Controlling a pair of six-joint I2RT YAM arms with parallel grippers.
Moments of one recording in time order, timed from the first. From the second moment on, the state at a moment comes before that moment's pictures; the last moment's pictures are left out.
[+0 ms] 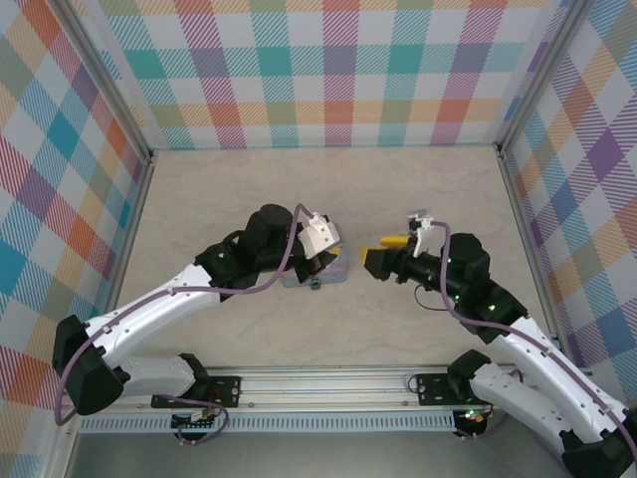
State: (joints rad) left arm -0.84 1.23 1.09 -0.37 0.25 0.34; right arm 0.62 0.72 0.72 -0.24 -0.34 0.41
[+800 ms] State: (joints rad) left arm -0.84 1.29 1.23 -0.66 0.27 0.52; right arm 0.62 0.93 0.78 -0.23 -0.64 -0.42
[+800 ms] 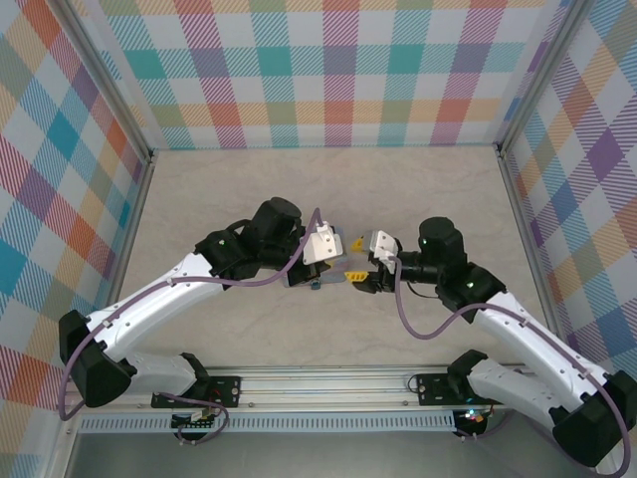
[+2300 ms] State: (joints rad) left arm -0.77 1.04 1.00 -0.39 0.28 0.31; right arm 0.61 0.92 0.59 0.14 -0.57 0.01
